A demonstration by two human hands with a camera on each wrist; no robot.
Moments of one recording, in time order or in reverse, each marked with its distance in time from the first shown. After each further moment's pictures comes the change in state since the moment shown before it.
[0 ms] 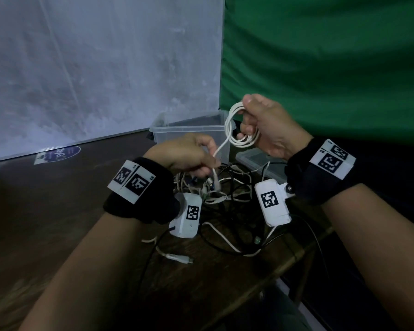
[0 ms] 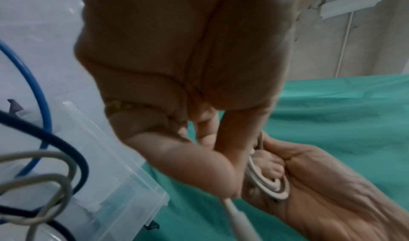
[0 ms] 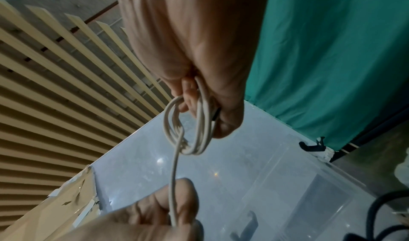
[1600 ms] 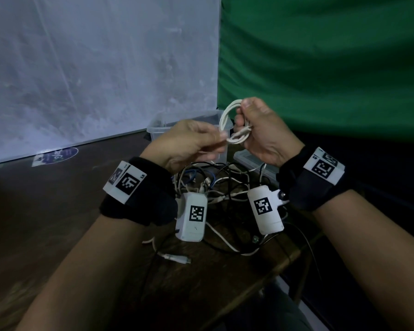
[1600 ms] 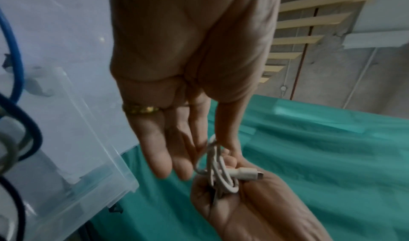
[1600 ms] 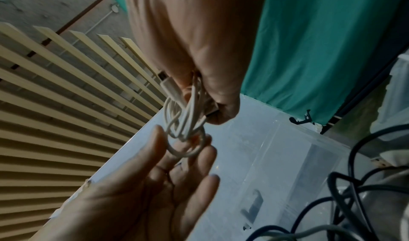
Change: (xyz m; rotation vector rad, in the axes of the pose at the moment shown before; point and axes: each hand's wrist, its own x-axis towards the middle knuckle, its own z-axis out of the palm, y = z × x) left_hand -0.003 0.014 0.008 -0.423 0.106 0.144; right_hand -0.006 0.008 0.004 0.172 0.053 0.012
